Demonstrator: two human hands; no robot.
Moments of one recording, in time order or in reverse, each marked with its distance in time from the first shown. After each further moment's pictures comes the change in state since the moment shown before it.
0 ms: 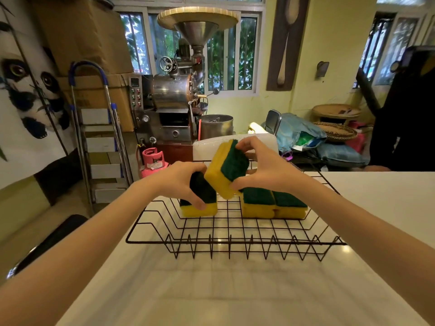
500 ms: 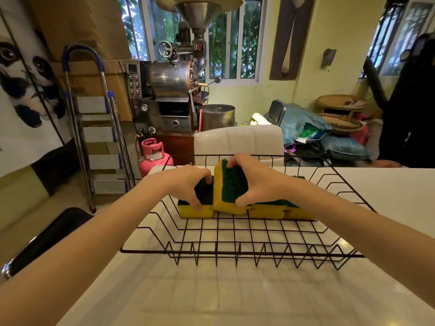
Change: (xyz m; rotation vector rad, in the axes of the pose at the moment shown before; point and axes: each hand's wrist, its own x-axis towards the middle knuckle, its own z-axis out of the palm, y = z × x) left_hand 0.018 -0.009 0.014 0.203 -0.211 -0.090; right_hand 0.018 0.030 0.029 -0.303 -0.244 -0.029
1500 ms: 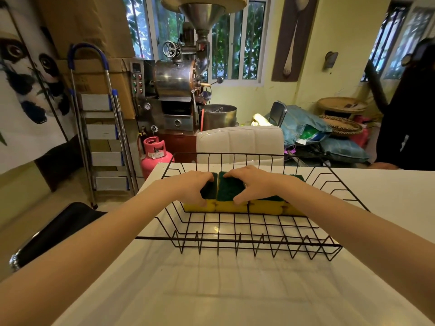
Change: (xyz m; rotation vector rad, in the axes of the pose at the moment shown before) left_hand -0.008 0.010 0.018 -0.041 0.024 -0.041; right_hand 0.015 0.009 0.015 -0.260 -0.224 0.122
